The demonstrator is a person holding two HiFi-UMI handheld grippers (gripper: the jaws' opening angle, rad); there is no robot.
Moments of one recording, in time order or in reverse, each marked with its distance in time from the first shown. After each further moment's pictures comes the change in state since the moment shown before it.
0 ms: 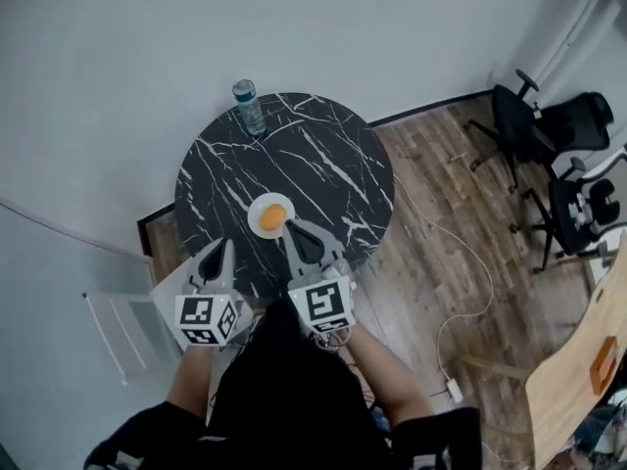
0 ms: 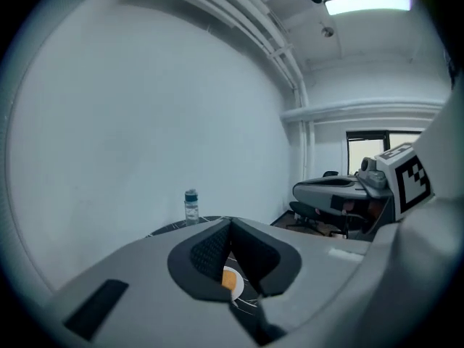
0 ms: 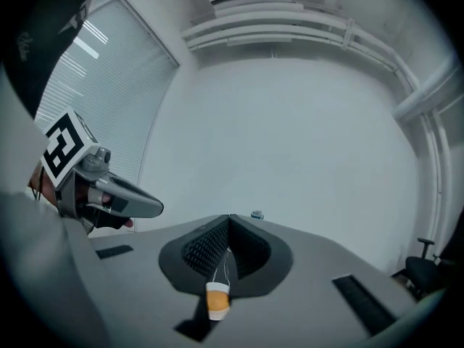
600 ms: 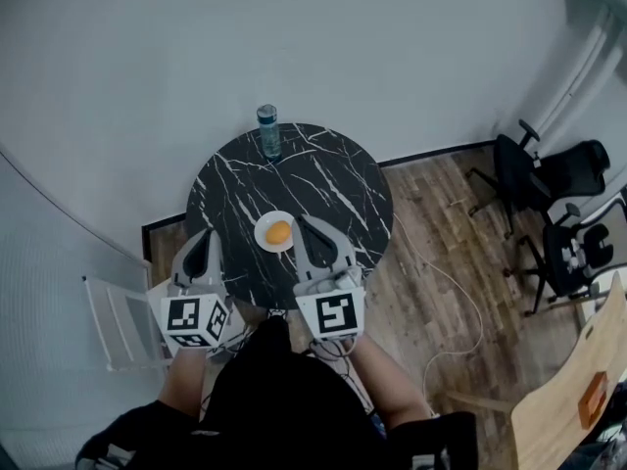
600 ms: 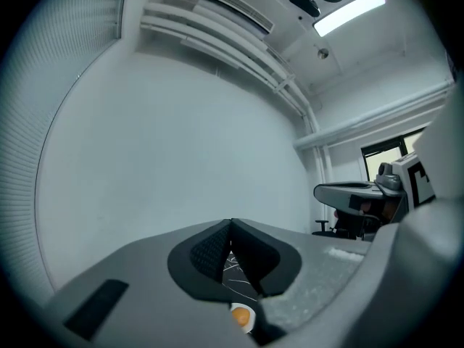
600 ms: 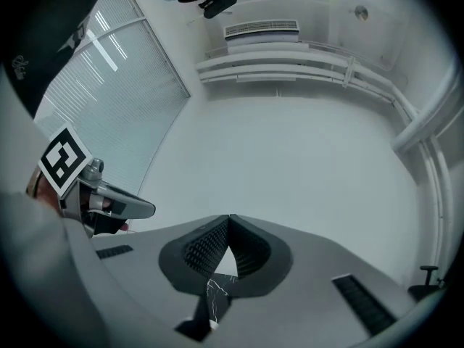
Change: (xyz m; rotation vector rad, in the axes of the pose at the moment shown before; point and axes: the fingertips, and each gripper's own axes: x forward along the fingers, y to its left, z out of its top) left arm -0.073 0.007 0.090 0.000 -0.273 0.164; right arm -0.049 -0.003 0.109 -0.074 -0.230 -0.018
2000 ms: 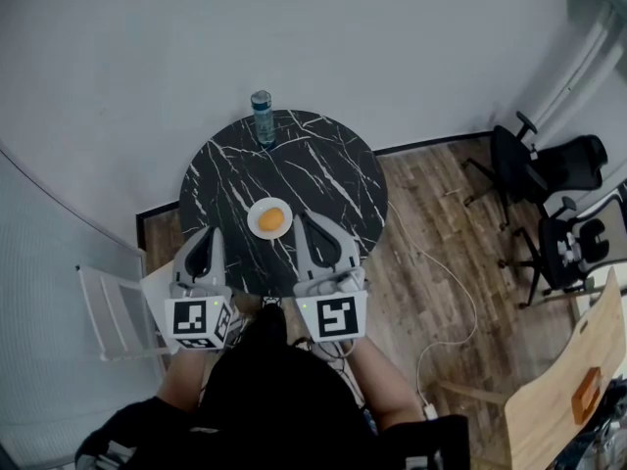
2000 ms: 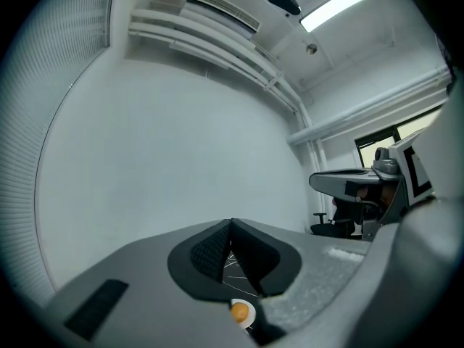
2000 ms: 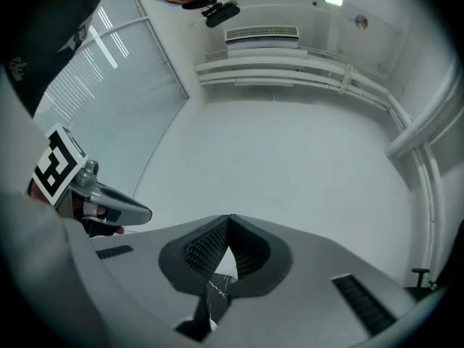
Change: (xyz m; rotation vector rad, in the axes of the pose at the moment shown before) left arm -0.012 -0.028 -0.004 0.070 0.000 -0.008; right arm -0.025 -0.008 0.007 -0.023 -0.011 -0.038
